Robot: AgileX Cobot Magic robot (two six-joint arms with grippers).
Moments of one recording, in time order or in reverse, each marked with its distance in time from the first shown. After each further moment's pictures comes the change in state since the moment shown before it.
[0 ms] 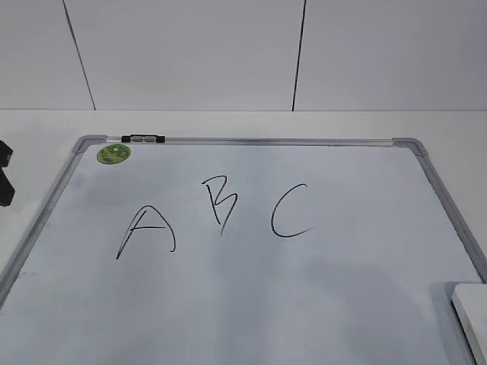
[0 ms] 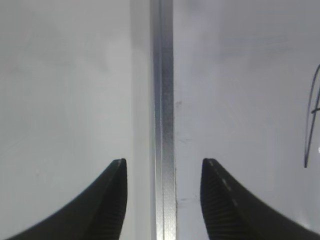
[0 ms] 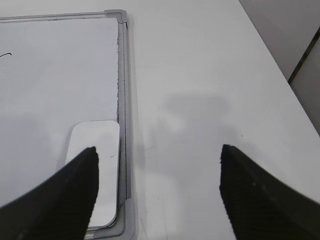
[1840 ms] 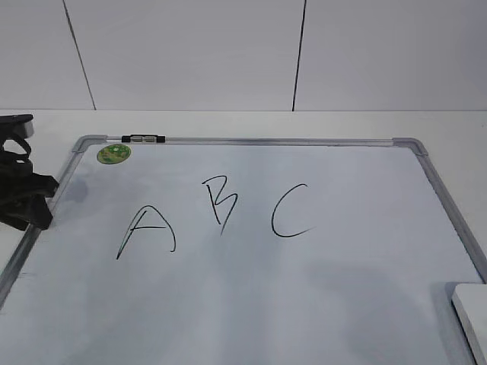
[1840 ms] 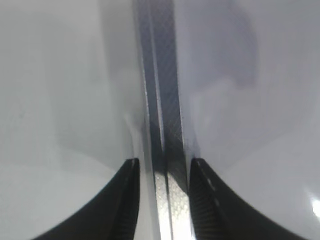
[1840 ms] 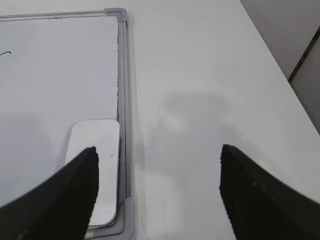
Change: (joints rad) left arm -0.004 0.344 -0.098 -0.061 -0.116 0.157; right arm 0.000 0.000 0.000 0.000 0.006 -0.002
